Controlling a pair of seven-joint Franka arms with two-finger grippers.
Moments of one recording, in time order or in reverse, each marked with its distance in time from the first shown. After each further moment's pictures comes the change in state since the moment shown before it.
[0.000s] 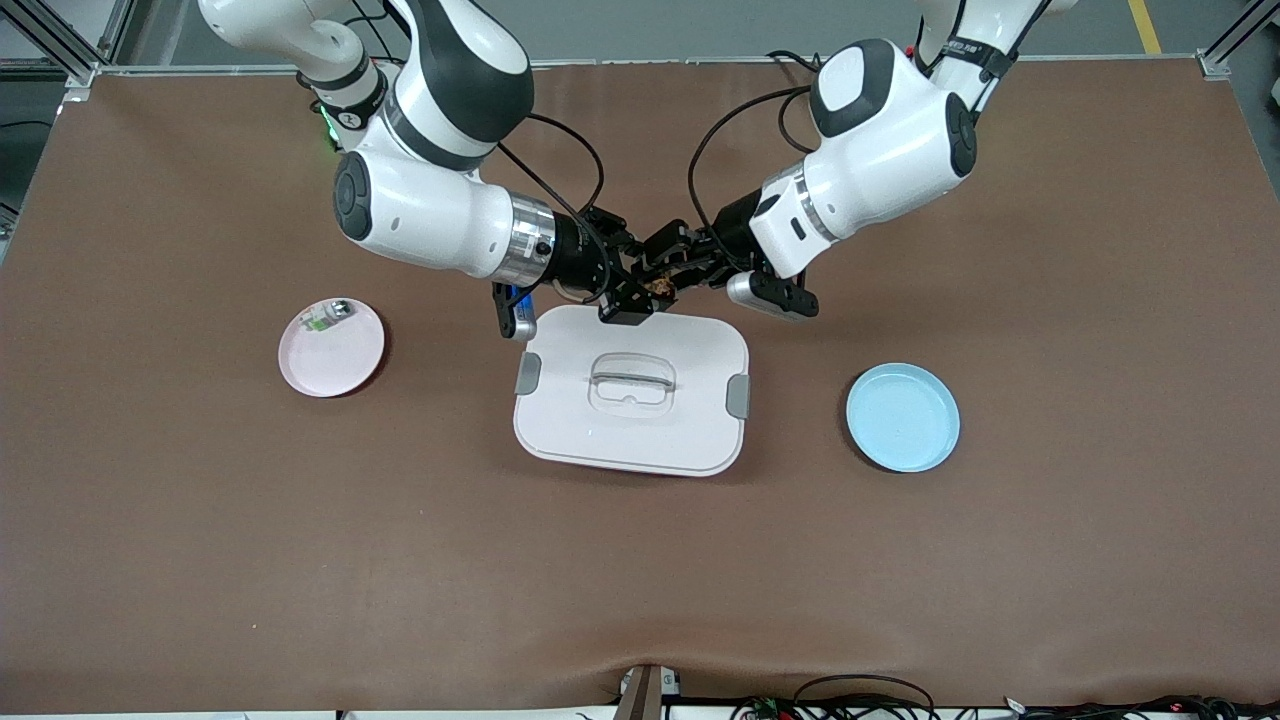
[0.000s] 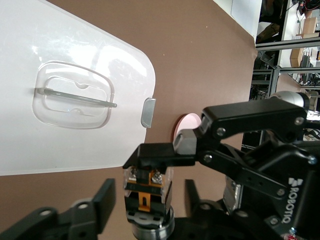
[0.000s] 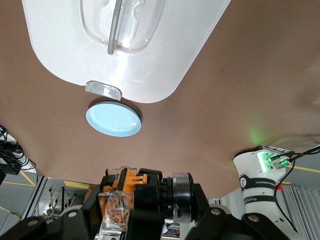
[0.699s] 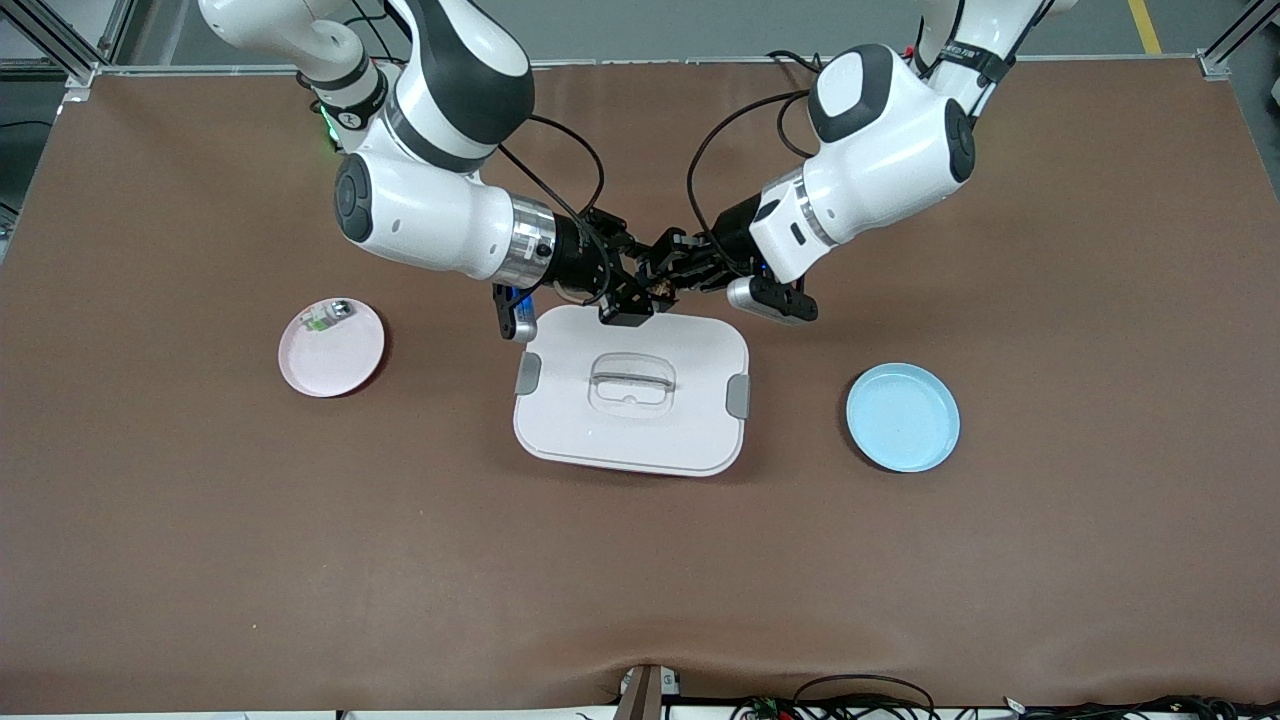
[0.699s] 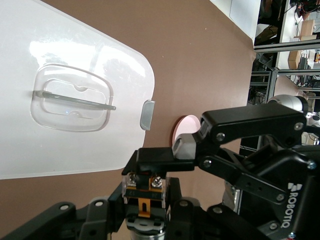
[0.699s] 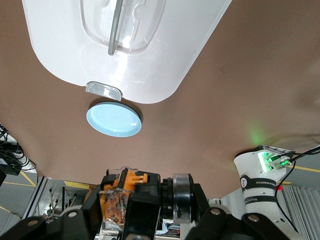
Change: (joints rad) left arm 0.000 0.007 -0.001 0.006 -0.006 0.005 0.006; right arm 0.001 0.004 -0.002 0.002 0.002 0.001 0.000
